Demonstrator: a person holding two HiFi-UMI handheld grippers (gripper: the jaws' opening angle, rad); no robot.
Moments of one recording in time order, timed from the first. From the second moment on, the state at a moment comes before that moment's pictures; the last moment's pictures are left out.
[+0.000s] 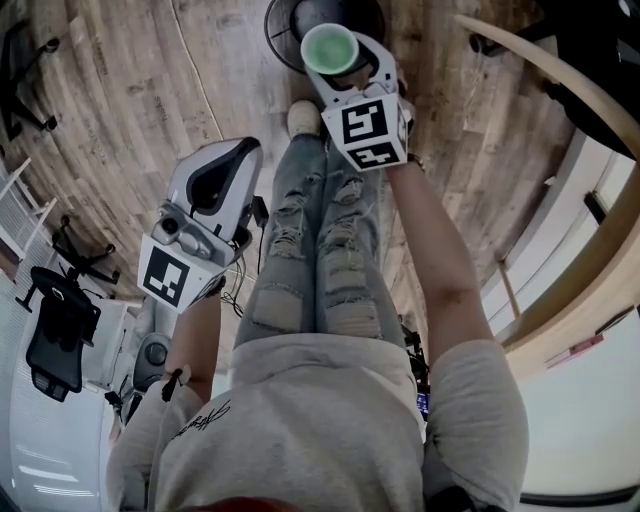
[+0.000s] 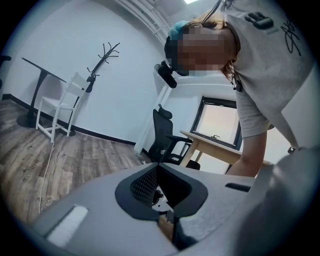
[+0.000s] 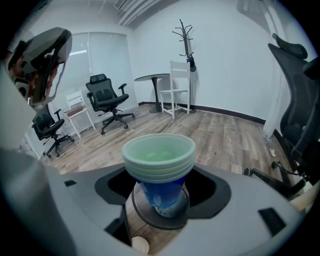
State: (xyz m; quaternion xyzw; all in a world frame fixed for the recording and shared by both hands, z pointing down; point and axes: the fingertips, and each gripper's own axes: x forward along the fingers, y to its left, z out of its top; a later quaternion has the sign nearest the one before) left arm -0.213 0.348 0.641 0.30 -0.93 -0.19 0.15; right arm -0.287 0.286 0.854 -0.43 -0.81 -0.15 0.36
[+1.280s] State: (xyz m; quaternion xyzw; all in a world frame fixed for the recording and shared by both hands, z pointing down) left arm -0.207 0.322 0.679 0.33 -0.91 -0.20 0.16; right arm -0.277 0.277 0.968 -0.42 -0.78 -0.17 0.44
